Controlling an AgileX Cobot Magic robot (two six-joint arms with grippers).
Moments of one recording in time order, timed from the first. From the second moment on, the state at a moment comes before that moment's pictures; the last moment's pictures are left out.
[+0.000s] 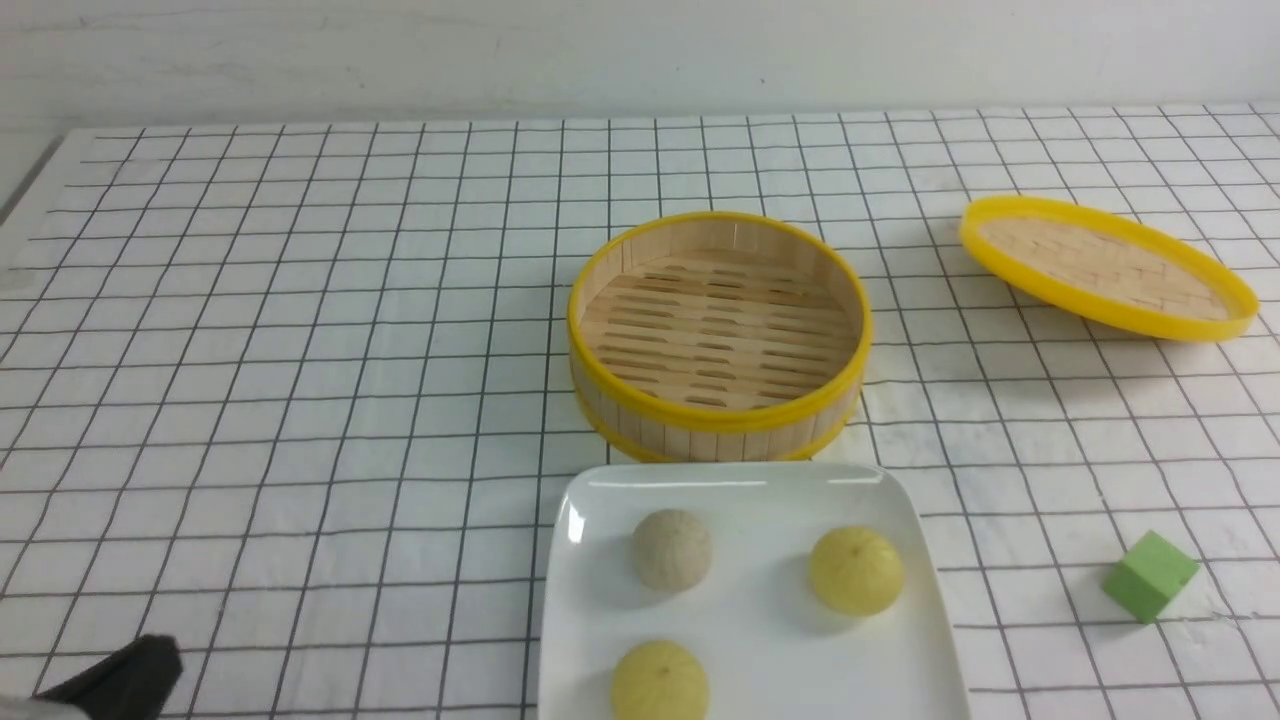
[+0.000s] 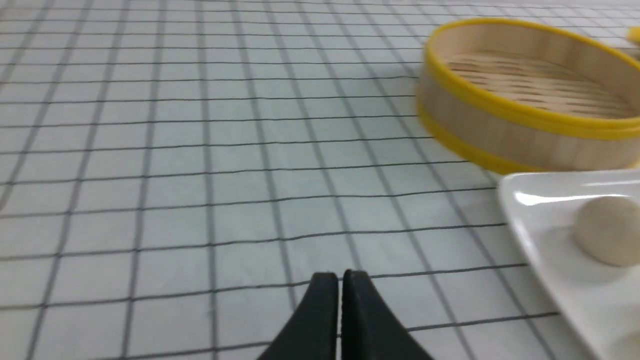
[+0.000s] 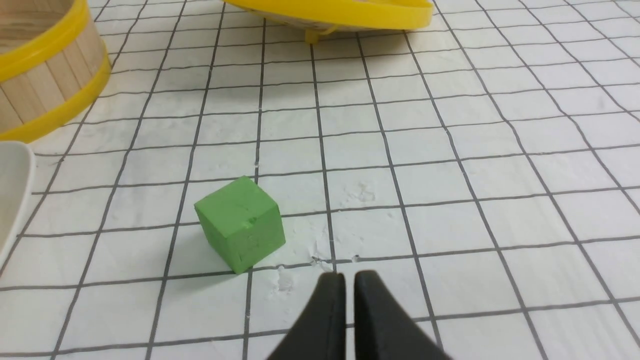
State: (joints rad) right arm -0.03 -0.01 0.02 -0.04 0.41 0.13; left arm -0.22 0.13 -0.01 0.09 0.21 -0.17
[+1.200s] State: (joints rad) right arm -0.03 -0.01 0.02 -0.05 0.41 0.13; left arm -0.01 -0.01 0.02 0.12 0.39 -0.17
